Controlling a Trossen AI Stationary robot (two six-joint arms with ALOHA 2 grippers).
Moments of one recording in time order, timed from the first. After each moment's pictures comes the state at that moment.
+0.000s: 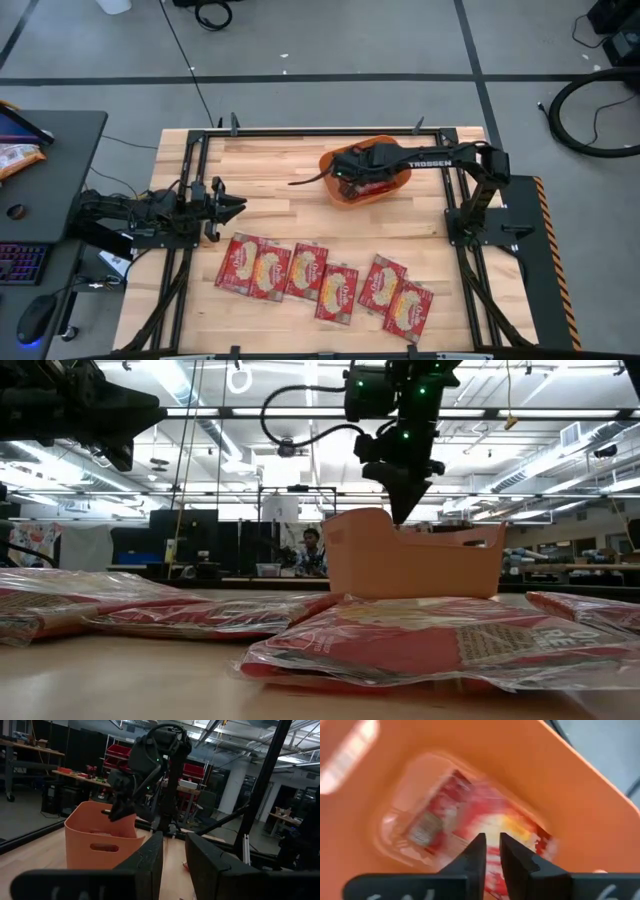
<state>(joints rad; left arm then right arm) -0.14 0.09 0.05 0.22 -0.27 -0.23 -0.19 1.76 1.41 -0.98 0.45 0.42</state>
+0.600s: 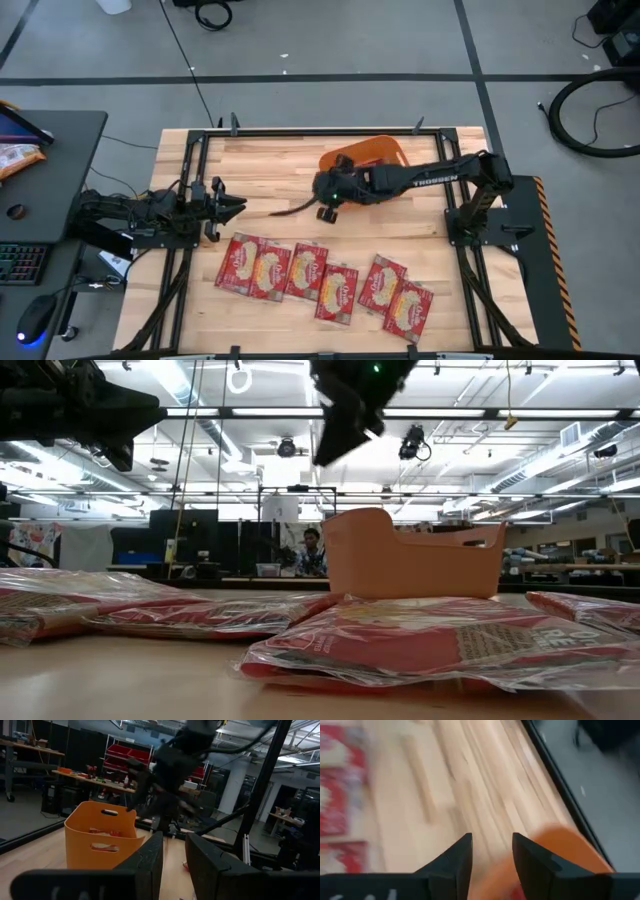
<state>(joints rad) -0.14 0.09 0.05 0.22 -0.27 -0.23 0.04 1.76 1.49 -0.58 0.44 0.10</state>
